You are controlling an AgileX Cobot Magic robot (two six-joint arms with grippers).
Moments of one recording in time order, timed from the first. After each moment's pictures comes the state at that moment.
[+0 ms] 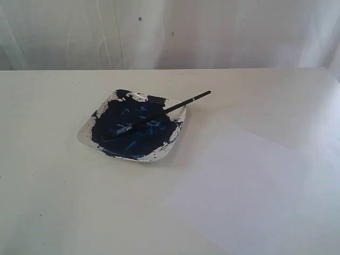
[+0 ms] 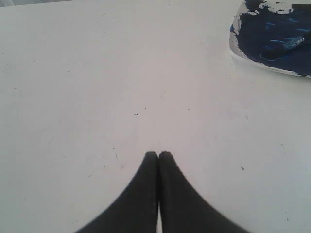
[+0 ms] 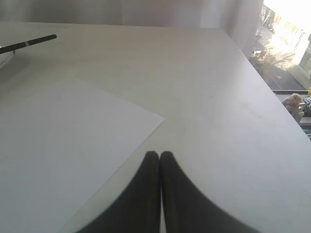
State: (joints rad) left arm 0.04 0.00 0.02 -0.16 0.42 0.21; right arm 0.19 0.00 0.00 -0.26 0.39 0.18
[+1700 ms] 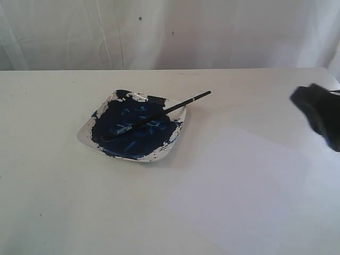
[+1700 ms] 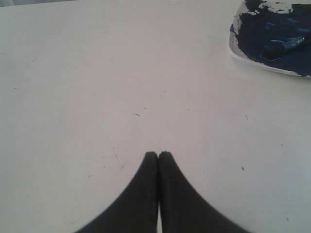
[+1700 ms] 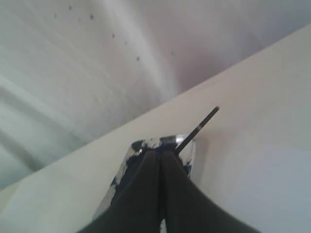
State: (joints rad) left arm 0.04 0.00 0.02 -0.16 0.42 0.21; right arm 0.43 0.86 -0.36 -0.26 -0.27 0.90
